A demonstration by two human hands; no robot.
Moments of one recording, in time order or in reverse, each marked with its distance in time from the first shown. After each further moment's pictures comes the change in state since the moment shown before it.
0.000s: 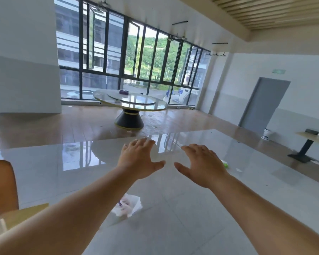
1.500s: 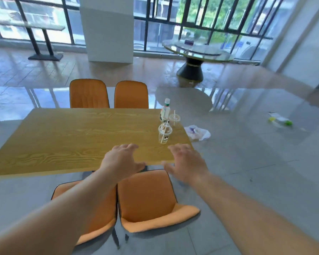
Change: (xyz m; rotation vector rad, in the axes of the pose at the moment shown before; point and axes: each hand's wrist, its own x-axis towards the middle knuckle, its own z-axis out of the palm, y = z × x) left_hand -0.785 -0.358 -0.274 0.046 -0.373 -0.473; right_hand -0.470 -0.697 -0.049 0.294 -0.234 -0.272
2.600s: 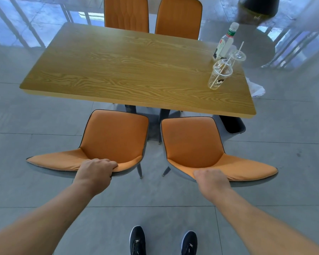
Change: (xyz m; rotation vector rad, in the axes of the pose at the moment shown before) left_hand -0.142 -0.216 0.206 0.352 -0.198 -0.127; right_hand -0.077 -0.014 0.257 -0.288 -0.579 -0.219
